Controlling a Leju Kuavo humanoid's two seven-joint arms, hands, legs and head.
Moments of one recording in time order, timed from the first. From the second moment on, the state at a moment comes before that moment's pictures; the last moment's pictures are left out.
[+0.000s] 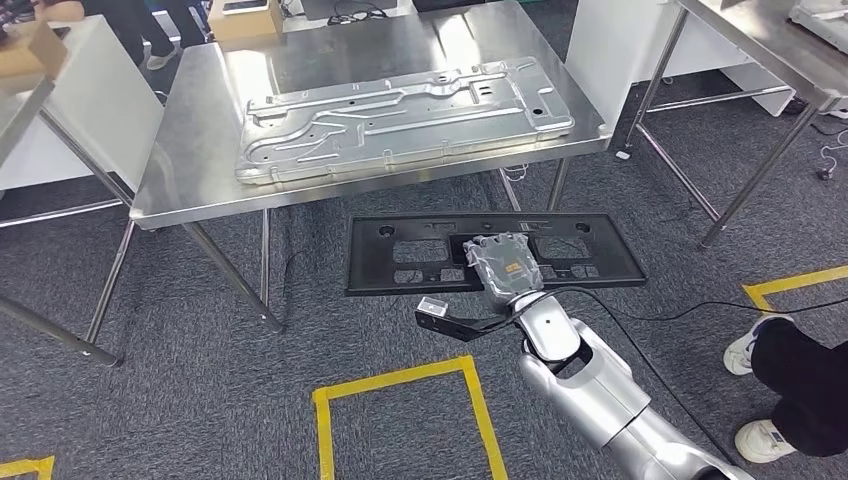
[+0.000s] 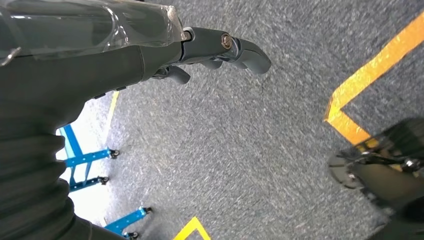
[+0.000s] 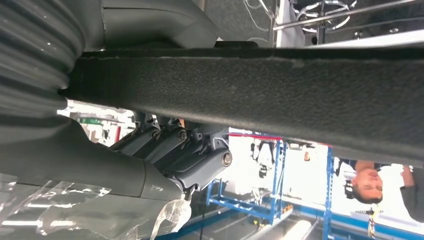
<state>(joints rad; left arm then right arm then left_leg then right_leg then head) -0.18 0.11 -1.08 -0.27 0.58 0.16 0.03 -0.97 0.02 0.98 -1.22 1.12 -0.09 0.21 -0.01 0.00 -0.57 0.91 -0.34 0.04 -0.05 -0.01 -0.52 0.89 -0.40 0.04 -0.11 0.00</state>
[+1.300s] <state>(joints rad) -0.17 0.11 -1.08 -0.27 0.59 0.14 0.08 -0.97 0.01 0.98 -1.23 1.15 -0.09 0.20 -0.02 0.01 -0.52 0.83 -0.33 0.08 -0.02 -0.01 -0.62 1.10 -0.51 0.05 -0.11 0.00</state>
